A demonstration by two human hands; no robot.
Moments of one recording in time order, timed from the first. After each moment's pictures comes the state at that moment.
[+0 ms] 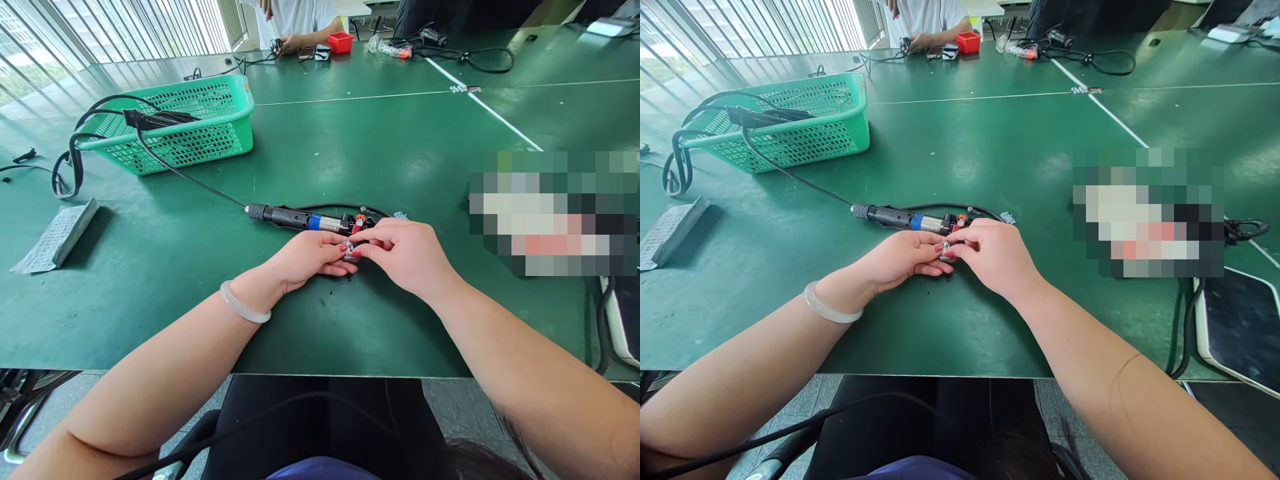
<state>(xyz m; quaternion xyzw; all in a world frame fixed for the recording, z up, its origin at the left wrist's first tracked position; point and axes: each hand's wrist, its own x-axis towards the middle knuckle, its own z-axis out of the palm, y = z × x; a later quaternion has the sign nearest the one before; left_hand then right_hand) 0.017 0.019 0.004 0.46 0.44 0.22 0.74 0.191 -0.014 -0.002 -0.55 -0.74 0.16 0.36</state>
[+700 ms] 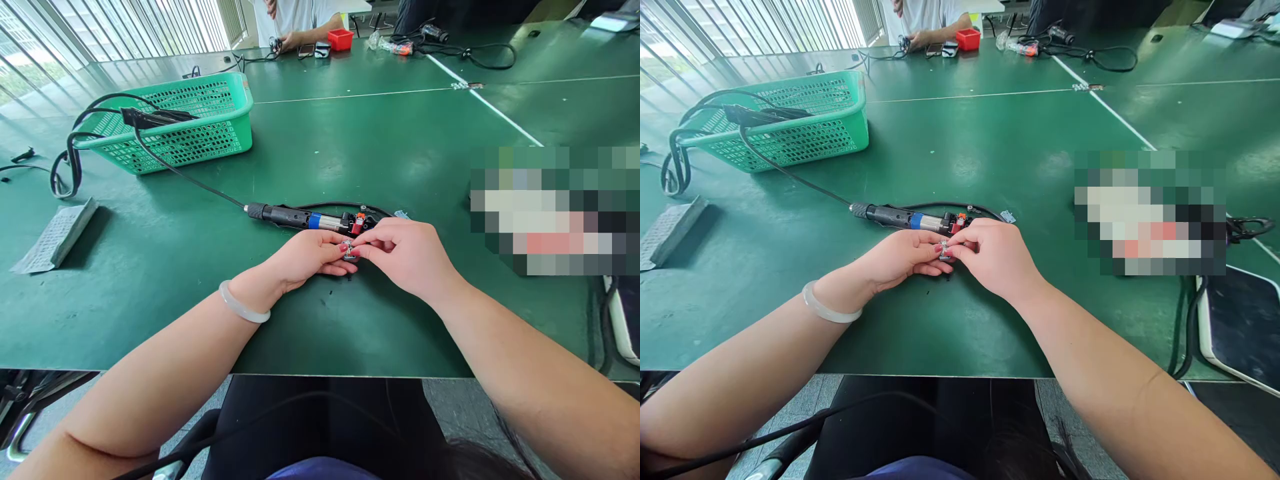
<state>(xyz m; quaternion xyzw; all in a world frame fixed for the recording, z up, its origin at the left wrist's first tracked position) 0.017 0.020 0.002 0.47 0.43 0.22 0.74 0.191 -0.016 -0.002 -0.54 -0.74 0.15 0.36</state>
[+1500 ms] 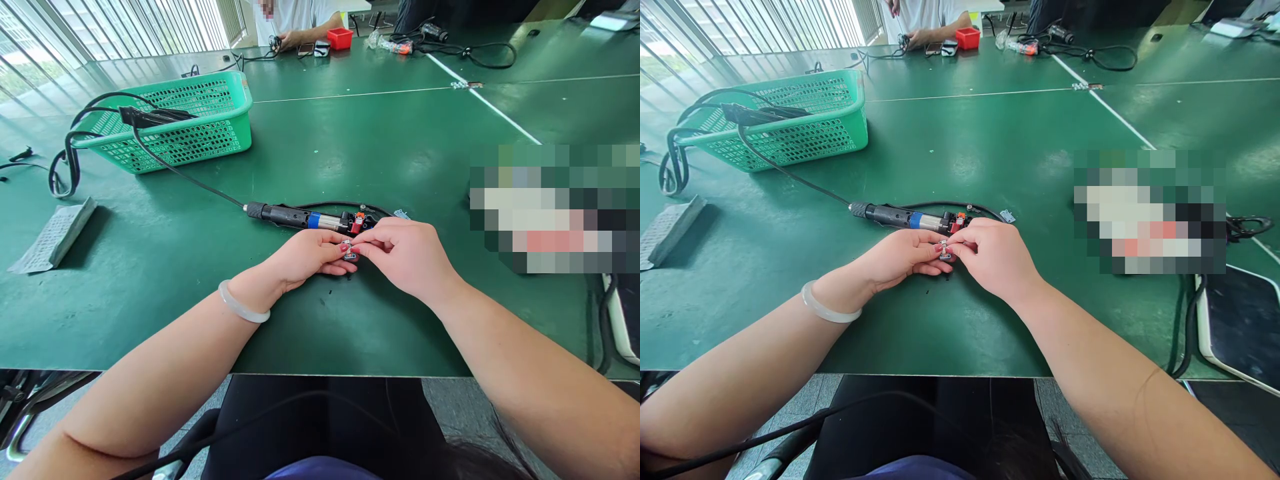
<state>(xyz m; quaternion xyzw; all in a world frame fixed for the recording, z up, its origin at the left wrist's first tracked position) 0.017 0.021 0.001 0.47 0.44 0.22 0.73 0.191 -0.017 -0.003 -0.54 -0.76 0.12 0.35</state>
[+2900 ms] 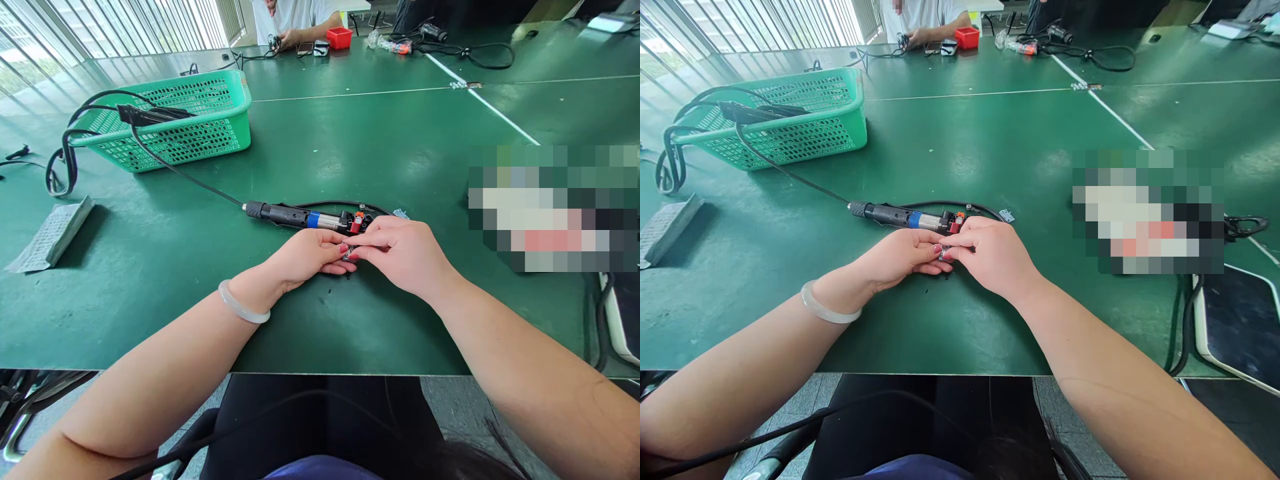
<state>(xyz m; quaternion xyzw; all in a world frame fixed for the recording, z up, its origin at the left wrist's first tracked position) 0.018 0.019 -0.001 0.48 0.43 0.22 0.73 0.192 -0.015 -0.002 -0.51 -0.78 0.15 0.33</state>
